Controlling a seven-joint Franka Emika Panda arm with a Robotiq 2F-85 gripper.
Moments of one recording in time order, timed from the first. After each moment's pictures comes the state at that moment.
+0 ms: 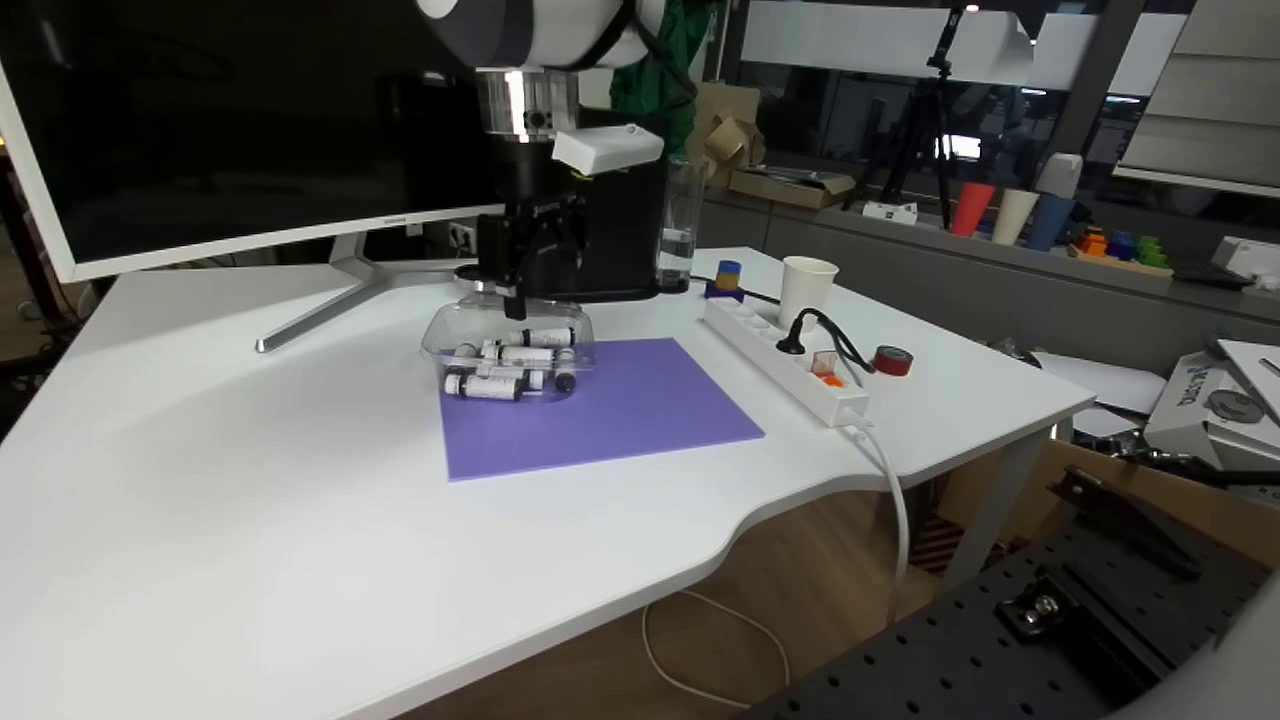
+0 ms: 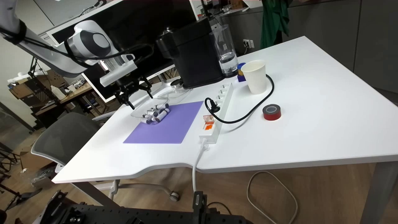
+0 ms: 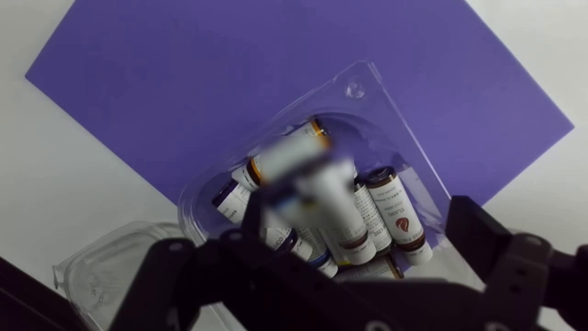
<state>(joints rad) 0.08 0.43 0.08 -2.11 -0.18 2.50 -0.31</state>
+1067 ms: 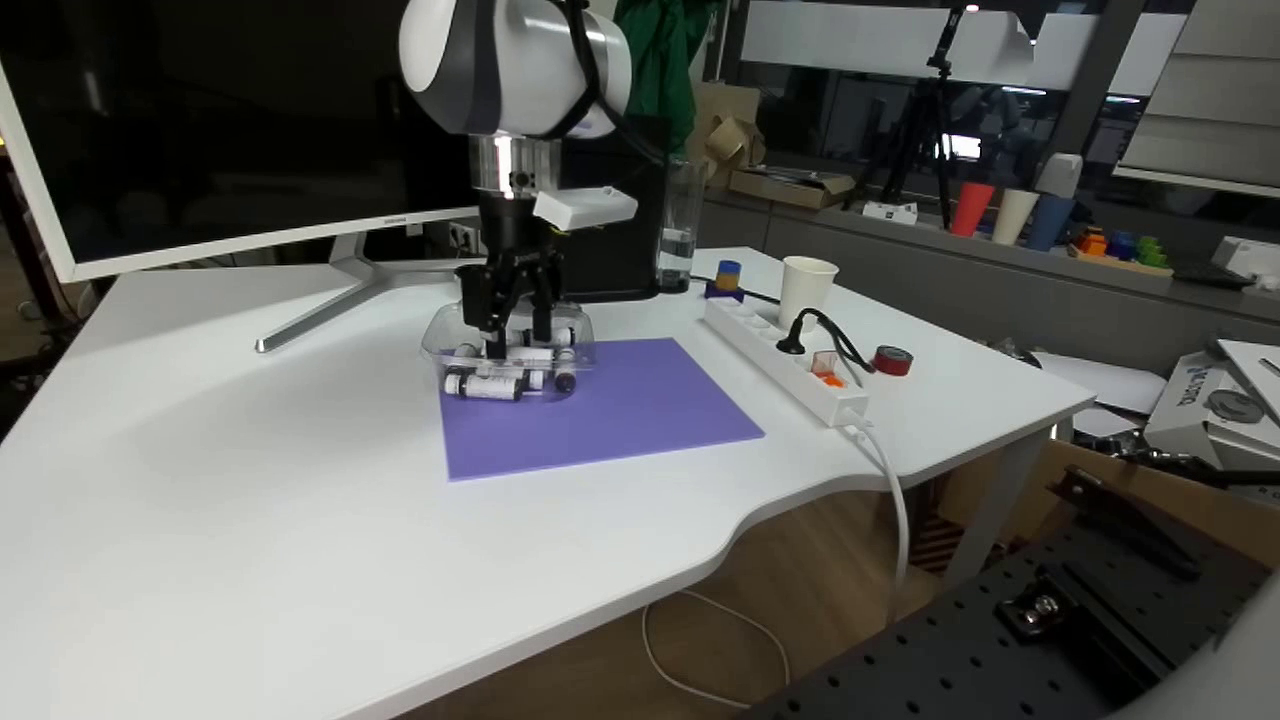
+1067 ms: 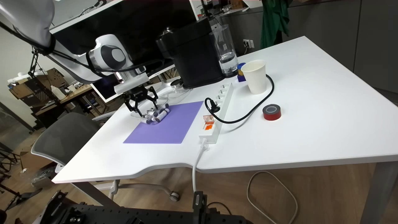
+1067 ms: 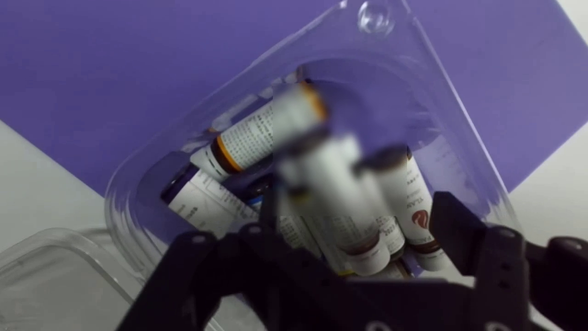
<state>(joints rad) 0.04 0.62 0.13 -1.95 -0.10 2.50 -0.40</state>
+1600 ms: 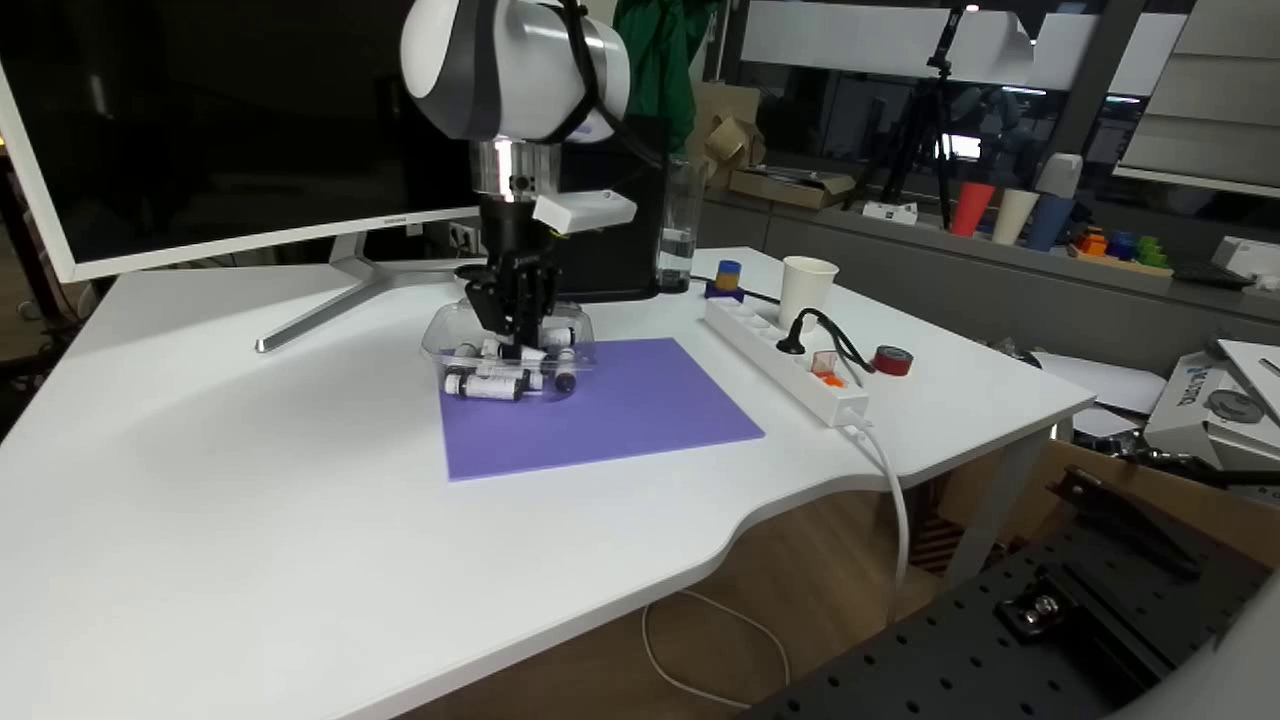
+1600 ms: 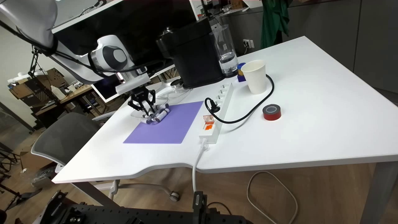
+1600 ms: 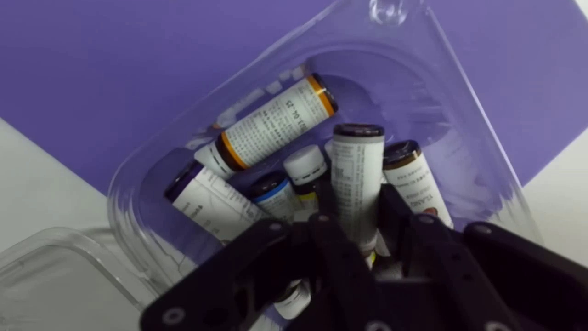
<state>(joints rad) 0.03 0.64 0.13 -1.93 -0.10 2.50 -0.40</state>
